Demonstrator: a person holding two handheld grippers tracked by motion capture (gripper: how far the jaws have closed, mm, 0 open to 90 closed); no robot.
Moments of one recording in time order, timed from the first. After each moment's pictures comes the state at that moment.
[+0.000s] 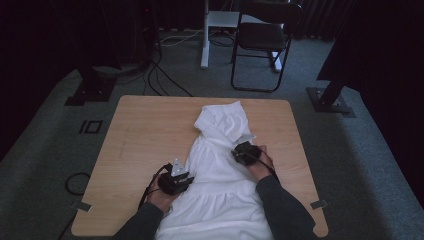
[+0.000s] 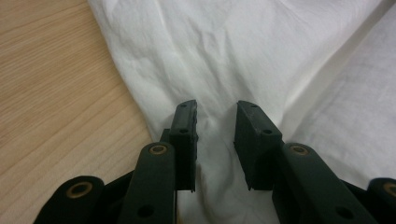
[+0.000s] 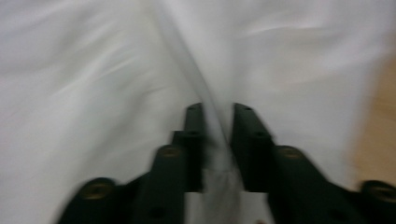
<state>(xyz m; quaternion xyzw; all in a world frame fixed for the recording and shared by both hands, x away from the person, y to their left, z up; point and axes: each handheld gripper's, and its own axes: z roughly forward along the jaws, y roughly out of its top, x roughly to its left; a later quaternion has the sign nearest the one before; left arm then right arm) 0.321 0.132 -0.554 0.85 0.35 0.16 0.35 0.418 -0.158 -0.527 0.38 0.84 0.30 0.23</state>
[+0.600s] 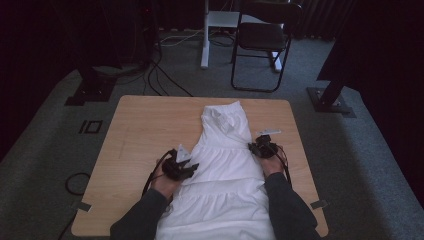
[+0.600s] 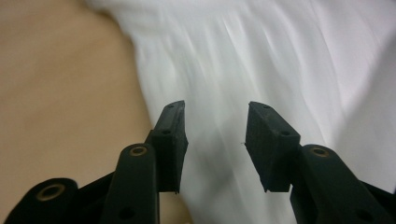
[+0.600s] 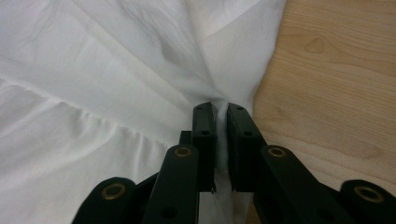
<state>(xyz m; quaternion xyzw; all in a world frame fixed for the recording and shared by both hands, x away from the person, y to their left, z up) 0.370 0.108 -0.516 0.84 0.34 0.20 0.37 0.451 -0.218 -0.554 0.49 0.78 0.35 0.18</state>
